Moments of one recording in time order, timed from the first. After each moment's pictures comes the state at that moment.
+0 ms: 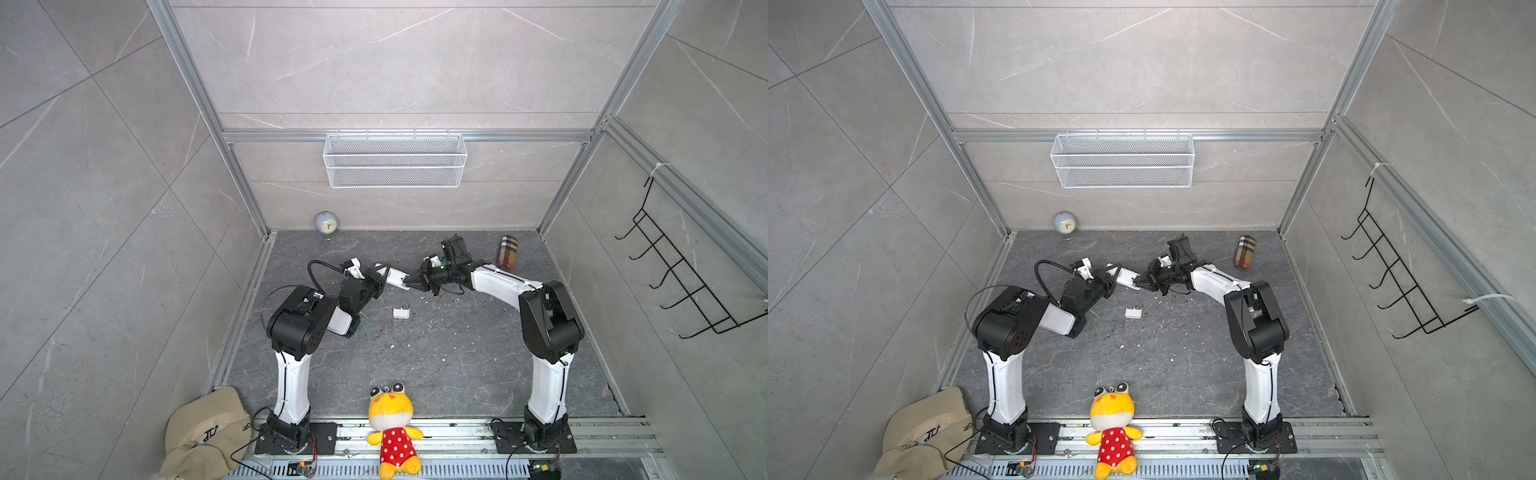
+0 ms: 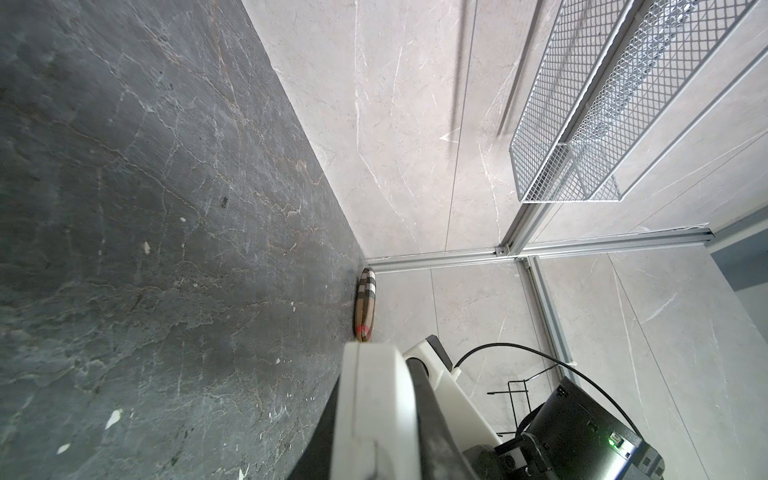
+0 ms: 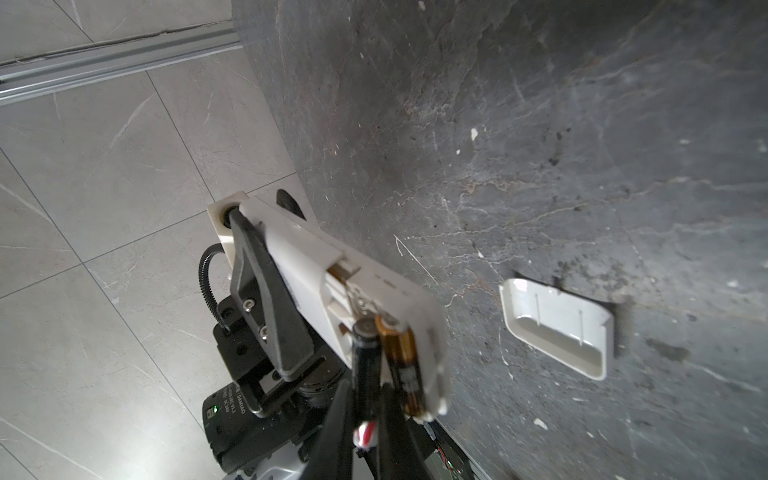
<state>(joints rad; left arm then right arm) -0.44 2.05 0.81 1.23 0.23 -1.41 0.40 2.01 1.42 -0.20 -0.84 1.18</state>
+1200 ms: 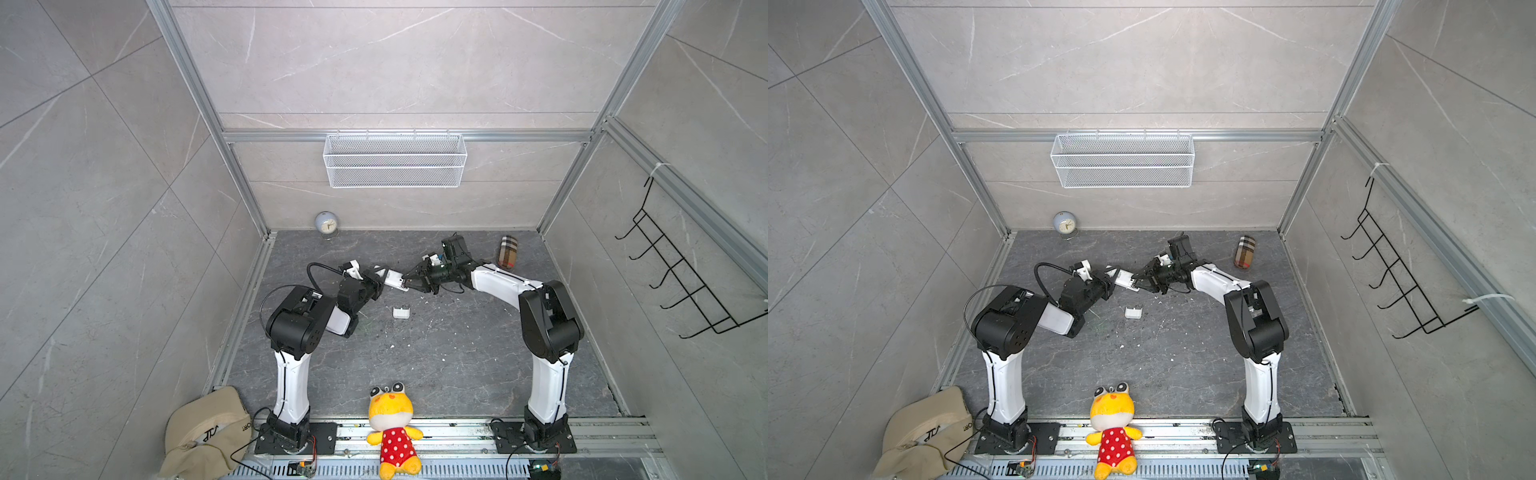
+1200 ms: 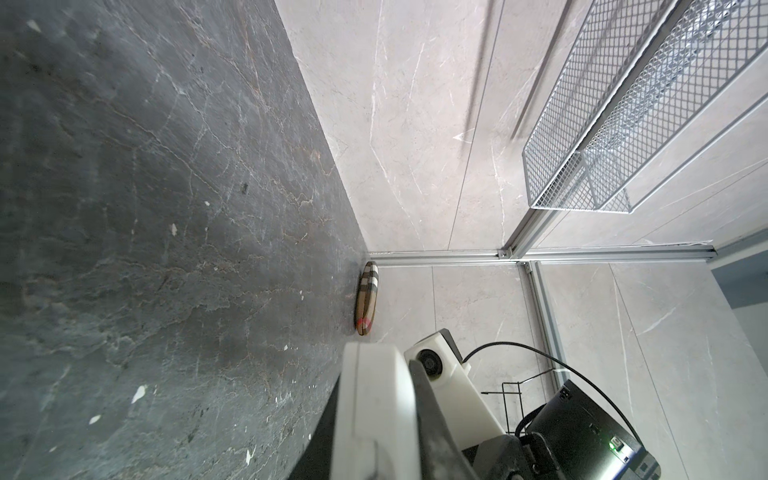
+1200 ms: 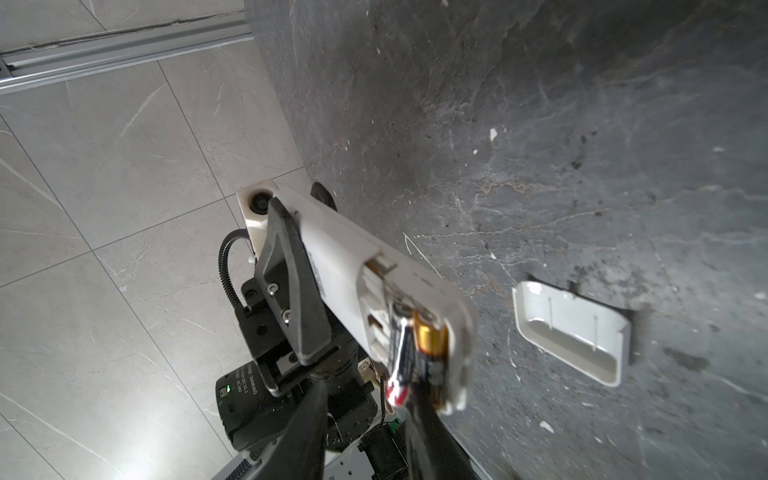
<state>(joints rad) -0.41 2.05 0.81 1.21 0.25 -1.48 0.40 2.01 1.43 -0.20 -0.86 1.15</state>
